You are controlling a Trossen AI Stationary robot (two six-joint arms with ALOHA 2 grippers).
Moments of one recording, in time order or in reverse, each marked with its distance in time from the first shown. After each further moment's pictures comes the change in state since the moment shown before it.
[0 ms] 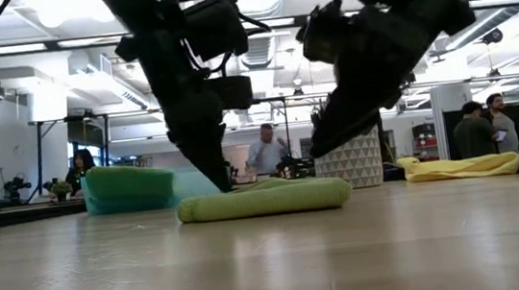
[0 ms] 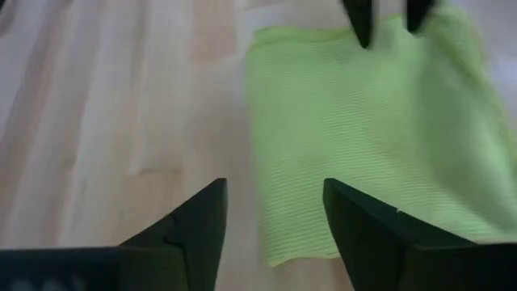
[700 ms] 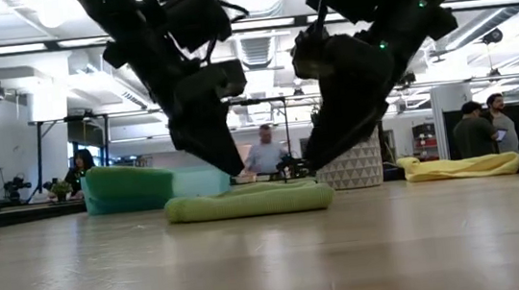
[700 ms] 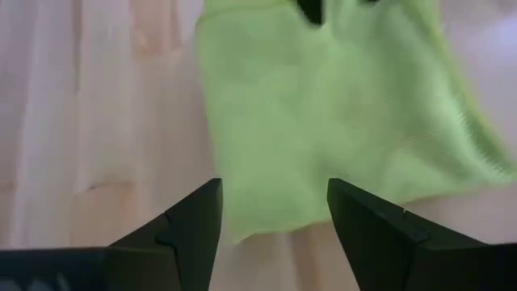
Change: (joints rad) left arm 0.004 -0.088 -0.125 0.226 0.047 -0.139; right arm -0.050 0.051 0.060 -0.090 0.028 0.061
